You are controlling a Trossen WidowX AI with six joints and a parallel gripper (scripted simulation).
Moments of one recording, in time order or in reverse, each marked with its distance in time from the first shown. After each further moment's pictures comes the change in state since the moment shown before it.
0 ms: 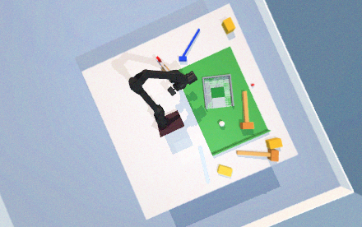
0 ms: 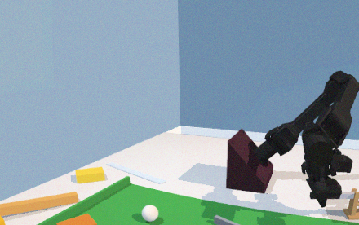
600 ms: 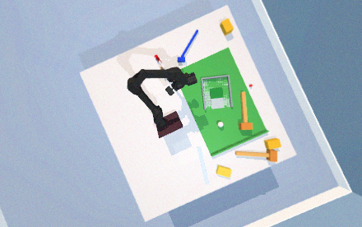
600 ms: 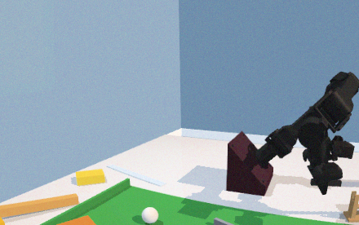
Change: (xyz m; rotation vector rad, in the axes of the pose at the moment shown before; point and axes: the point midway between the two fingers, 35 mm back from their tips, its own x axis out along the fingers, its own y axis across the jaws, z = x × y) arm -0.045 -0.002 0.007 0.025 0.030 -0.026
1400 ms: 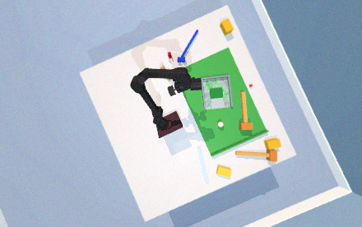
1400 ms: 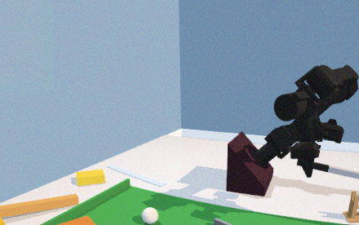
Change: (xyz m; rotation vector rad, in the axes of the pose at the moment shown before) arm -0.060 -0.008 -0.031 0.290 0.089 -0.053
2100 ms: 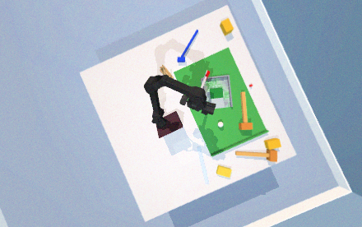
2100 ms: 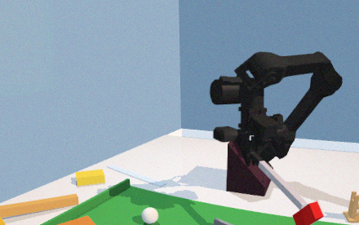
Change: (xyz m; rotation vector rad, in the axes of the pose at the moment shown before) arm -0.042 -0.034 -0.139 0.763 0.105 -0.084
